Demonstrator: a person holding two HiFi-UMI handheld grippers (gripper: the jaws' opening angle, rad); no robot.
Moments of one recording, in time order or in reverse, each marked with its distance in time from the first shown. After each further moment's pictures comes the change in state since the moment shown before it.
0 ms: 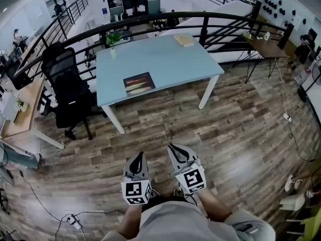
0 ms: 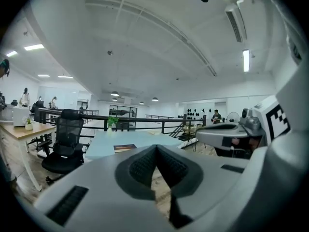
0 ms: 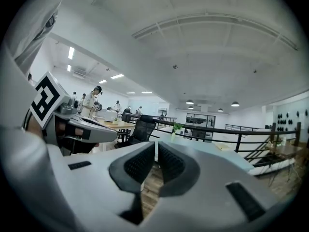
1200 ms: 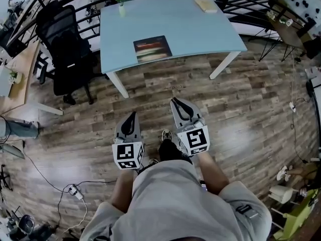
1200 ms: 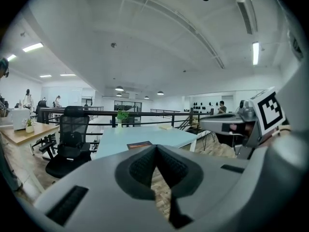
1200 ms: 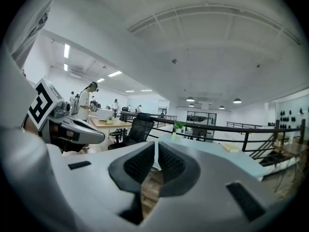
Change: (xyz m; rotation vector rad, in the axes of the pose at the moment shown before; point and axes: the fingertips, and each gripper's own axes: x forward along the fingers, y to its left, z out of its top) left arm 0.096 0.147 -0.006 0.011 0.067 0.056; right arm 0.175 -0.033 -0.004 0.023 0.000 -0.005
